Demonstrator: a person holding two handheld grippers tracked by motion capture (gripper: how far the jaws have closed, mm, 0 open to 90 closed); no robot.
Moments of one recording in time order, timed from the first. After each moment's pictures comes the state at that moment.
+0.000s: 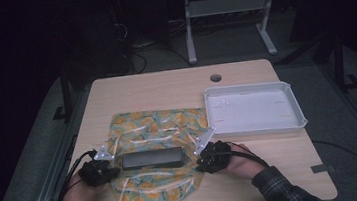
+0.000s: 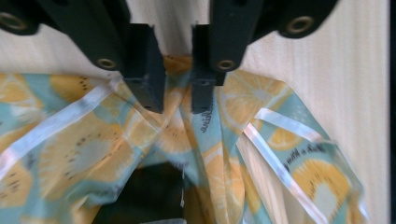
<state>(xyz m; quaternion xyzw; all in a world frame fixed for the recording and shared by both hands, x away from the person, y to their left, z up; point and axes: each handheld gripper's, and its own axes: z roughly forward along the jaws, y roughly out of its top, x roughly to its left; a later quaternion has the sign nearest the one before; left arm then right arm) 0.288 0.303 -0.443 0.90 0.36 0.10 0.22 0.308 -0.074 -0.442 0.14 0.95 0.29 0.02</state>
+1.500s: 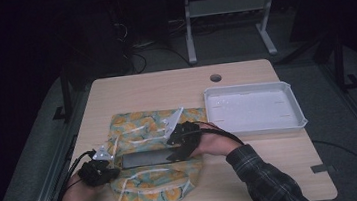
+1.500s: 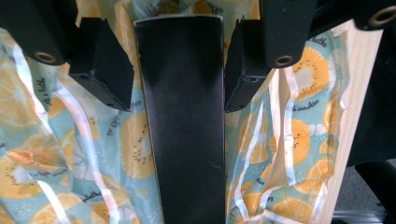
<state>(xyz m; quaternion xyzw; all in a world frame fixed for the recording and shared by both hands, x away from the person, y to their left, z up) 0.289 0.305 -0.443 0.90 0.36 0.09 0.23 0.355 0.001 -0.400 0.02 0.95 0.32 0.01</state>
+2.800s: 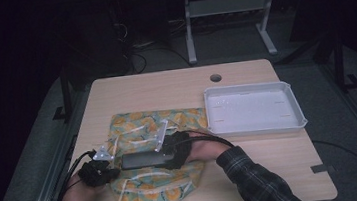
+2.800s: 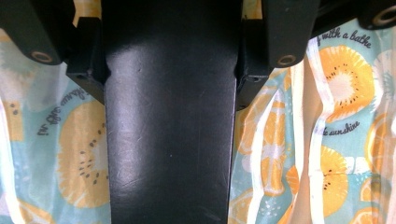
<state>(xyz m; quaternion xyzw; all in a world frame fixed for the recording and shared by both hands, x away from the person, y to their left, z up) 0.288 0.304 -0.443 0.90 0.36 0.09 0.22 0.353 0.031 -0.434 -0.01 0.97 0.25 0.01</state>
